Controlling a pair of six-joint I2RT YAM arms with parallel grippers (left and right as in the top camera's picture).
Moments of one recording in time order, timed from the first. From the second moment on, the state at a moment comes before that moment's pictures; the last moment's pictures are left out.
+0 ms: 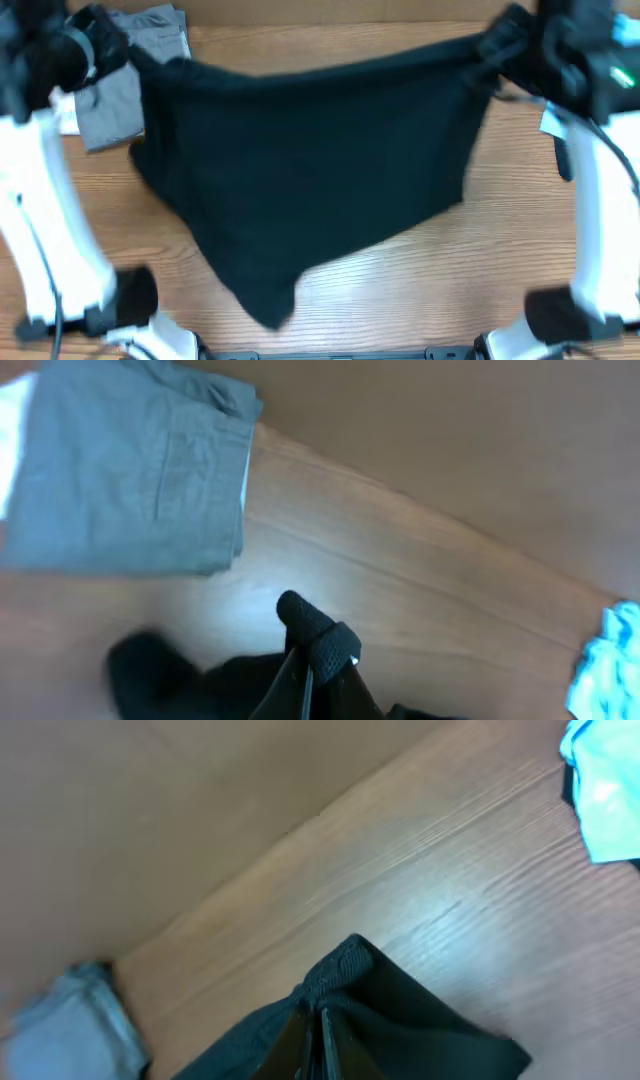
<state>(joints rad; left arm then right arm) 0.18 1.87 2.47 -1.40 0.25 -0.37 0.16 1.78 2.24 -1.28 0.14 0.74</state>
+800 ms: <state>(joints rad) 0.03 2.40 2.48 -1.45 0.30 -0.35 0.00 2.21 2.24 -1.40 0.28 0.72</state>
